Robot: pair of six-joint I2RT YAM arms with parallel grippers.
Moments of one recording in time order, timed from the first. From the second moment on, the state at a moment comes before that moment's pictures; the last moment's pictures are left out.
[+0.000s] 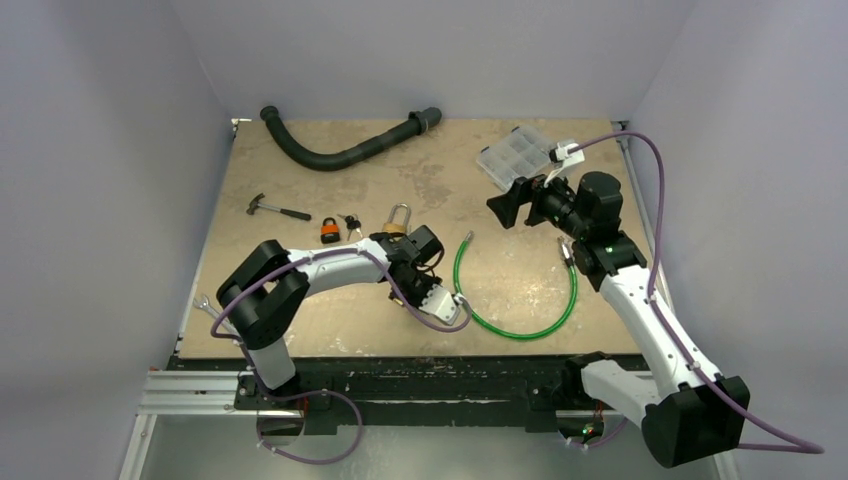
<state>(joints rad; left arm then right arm) -0.88 1.75 1.08 -0.66 0.28 1.21 0.23 1.03 0.88 -0.09 -0.36 0.20</state>
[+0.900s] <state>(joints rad) -0.62 1.61 1.59 -0.80 0.99 0.86 0.23 1.03 0.85 -0.06 -0.83 0.02</state>
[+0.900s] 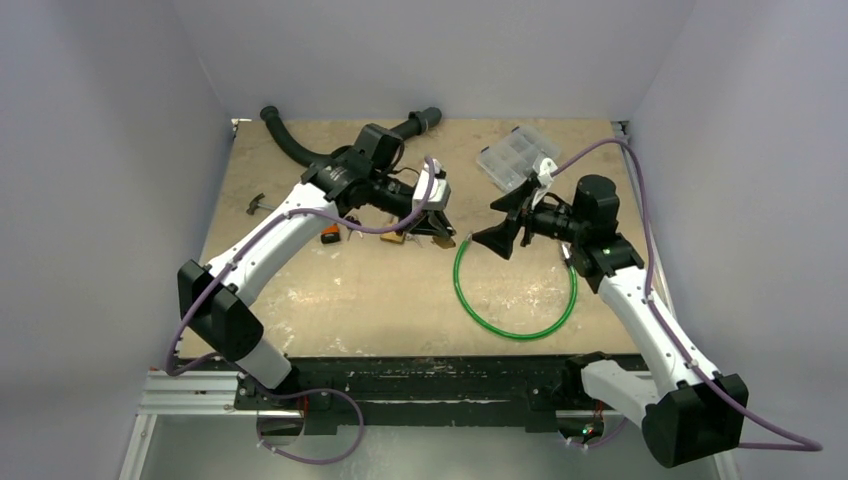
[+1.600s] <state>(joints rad) -0.59 1.52 1.41 0.02 0.43 -0.52 0.37 1.03 0.79 0.19 -0.56 0.16</state>
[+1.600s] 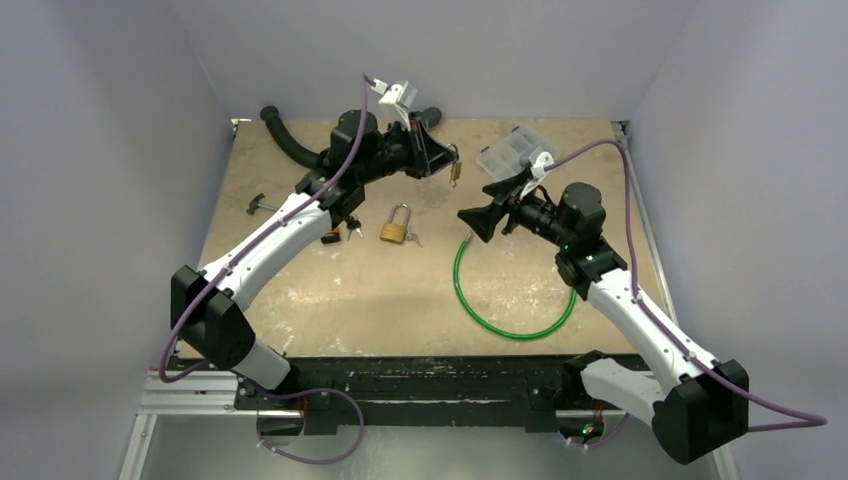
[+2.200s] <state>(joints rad) -0.59 1.56 1.45 -0.17 0.05 -0.87 0.52 1.27 0.97 0.21 -0.31 0.19</state>
